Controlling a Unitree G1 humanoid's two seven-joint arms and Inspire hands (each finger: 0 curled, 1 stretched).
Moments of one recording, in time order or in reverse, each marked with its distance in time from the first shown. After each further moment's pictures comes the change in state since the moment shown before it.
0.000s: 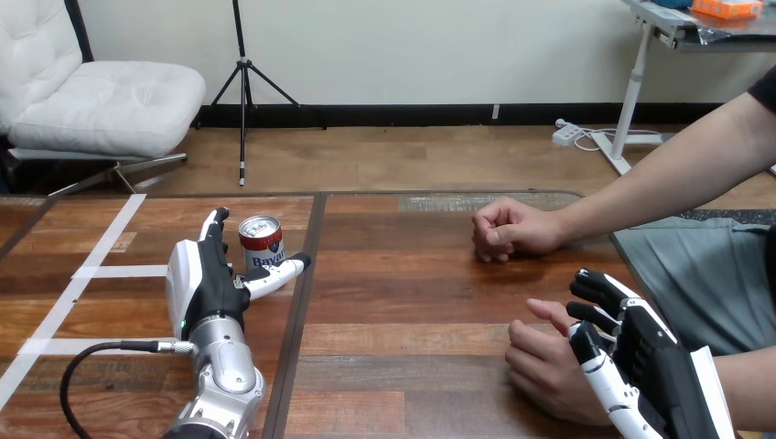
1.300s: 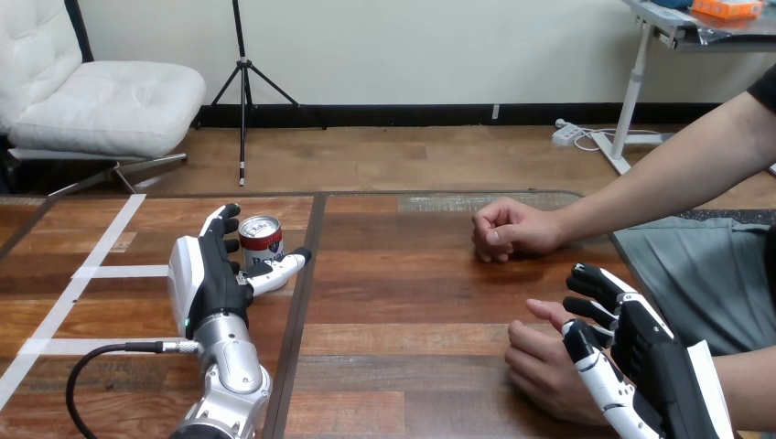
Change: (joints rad) left arm 0.000 -0.015 0.004 0.000 -0.004 -0.040 0.038; right arm 0.005 0.002 0.004 -0.029 -0.033 0.000 -0.007
